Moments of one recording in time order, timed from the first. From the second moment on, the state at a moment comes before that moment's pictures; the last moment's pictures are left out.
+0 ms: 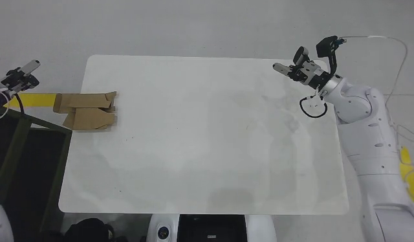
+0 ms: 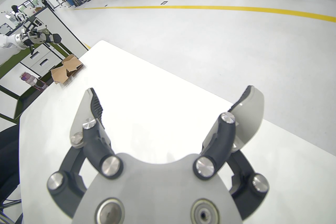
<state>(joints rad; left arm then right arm) 0.68 -0.74 -1.68 -0.59 0.10 -0.64 -0.91 -0.76 -1.11 1.35 -1.12 -0.63 -0.77 0.38</state>
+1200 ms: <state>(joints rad) 0.56 -0.77 -1.47 -0.32 0.33 -0.54 -0.93 -0.76 -1.11 1.35 -1.12 -0.63 -0.77 0.38</state>
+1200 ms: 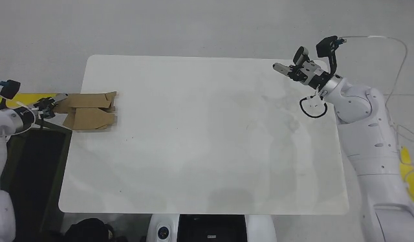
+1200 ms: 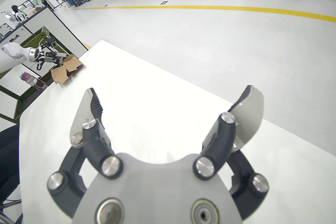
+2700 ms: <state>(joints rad) 0.66 -0.86 -1.45 -0.88 -0.40 -0.60 -1.21 -0.76 -1.11 1.35 -1.12 -0.63 -0.77 0.38</state>
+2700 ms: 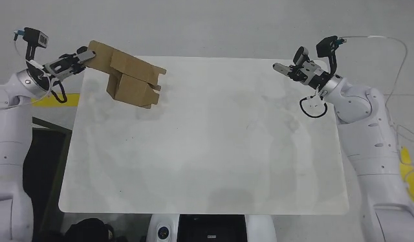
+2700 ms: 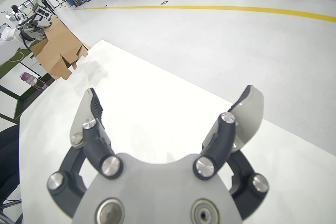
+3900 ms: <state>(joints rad) 0.49 -0.99 -0.96 -1.11 -0.52 -0.54 -1.28 -0.76 -1.11 1.35 -1.12 -0.63 -0.77 0.38</state>
